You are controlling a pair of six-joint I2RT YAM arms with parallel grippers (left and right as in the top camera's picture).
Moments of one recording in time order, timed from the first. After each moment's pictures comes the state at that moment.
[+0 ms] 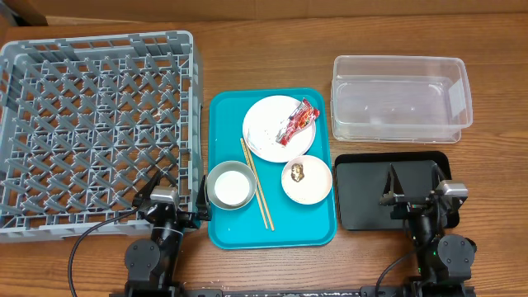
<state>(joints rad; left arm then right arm) -0.05 0.02 0.01 -0.07 0.08 -0.07 0.03 0.01 0.02 -0.04 -0.03 0.20</state>
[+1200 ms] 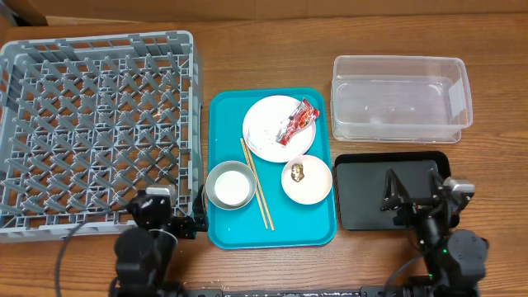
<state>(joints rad) -0.05 0.16 0.30 -0.50 0.07 -0.10 0.03 0.08 0.22 -0.31 -0.10 0.30</state>
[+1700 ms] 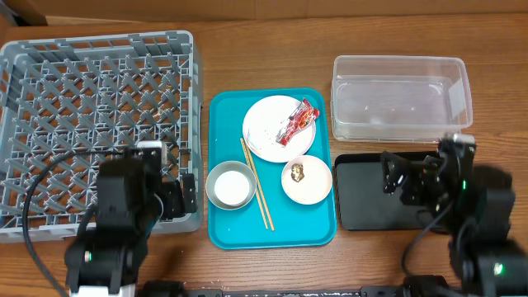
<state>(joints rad) -0.05 0.81 0.93 -1.00 0.00 -0.10 0.03 0.69 0.81 -0.74 -0.22 0.29</state>
